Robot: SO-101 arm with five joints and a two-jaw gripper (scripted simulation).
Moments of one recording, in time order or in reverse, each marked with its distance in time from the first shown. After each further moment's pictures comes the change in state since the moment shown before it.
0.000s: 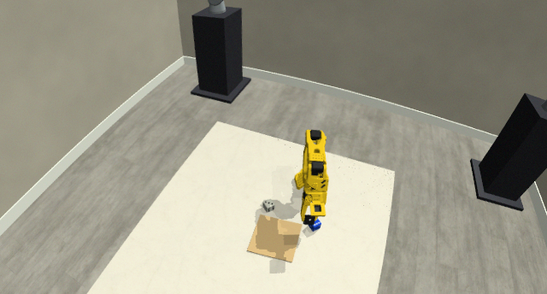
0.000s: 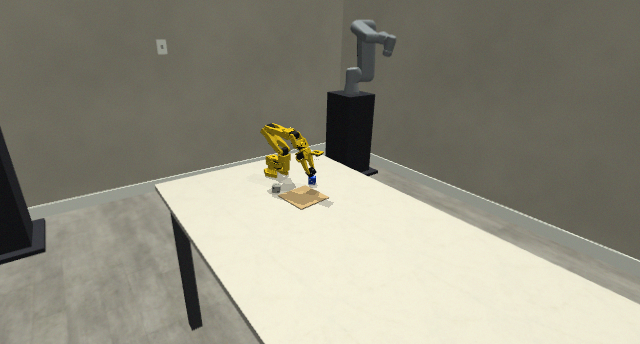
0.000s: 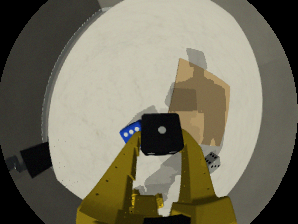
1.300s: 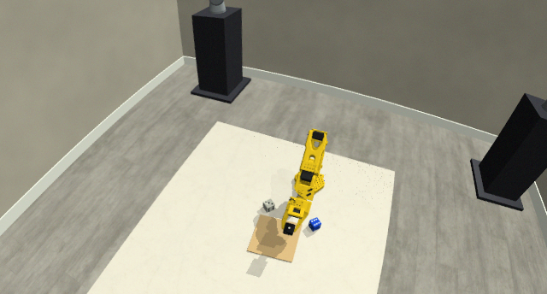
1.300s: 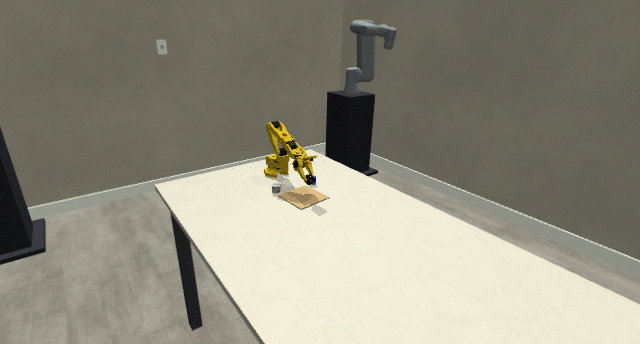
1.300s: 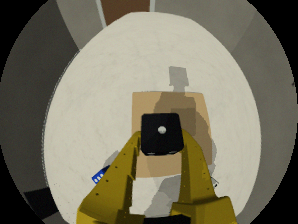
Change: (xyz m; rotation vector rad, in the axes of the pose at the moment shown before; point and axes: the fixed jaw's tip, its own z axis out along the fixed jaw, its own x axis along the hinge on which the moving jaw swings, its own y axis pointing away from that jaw) arm -0.029 -0.062 0.023 0.202 -0.324 0.225
